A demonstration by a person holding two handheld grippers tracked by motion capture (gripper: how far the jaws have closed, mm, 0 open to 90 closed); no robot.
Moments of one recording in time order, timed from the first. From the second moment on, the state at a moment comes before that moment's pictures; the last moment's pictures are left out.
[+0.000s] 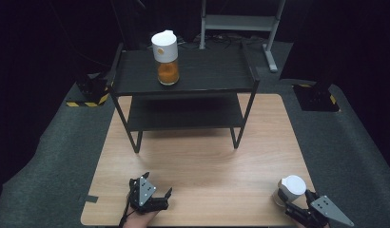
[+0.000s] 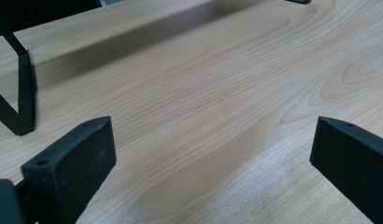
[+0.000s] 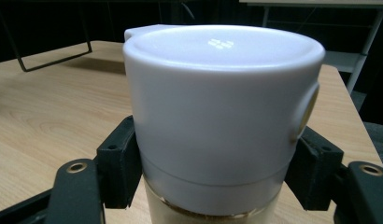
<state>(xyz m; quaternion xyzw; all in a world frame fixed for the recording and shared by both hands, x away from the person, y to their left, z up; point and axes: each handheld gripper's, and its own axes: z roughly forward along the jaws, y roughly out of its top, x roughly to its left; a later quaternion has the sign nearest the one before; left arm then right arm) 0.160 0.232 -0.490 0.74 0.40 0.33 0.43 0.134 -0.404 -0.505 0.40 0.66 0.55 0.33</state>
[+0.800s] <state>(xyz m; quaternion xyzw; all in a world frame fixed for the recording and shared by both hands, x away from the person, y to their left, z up) 0.159 0.236 -0.492 0.74 0.40 0.33 0.44 0.153 -0.372 -0.483 0.36 0.66 0.57 0.33</state>
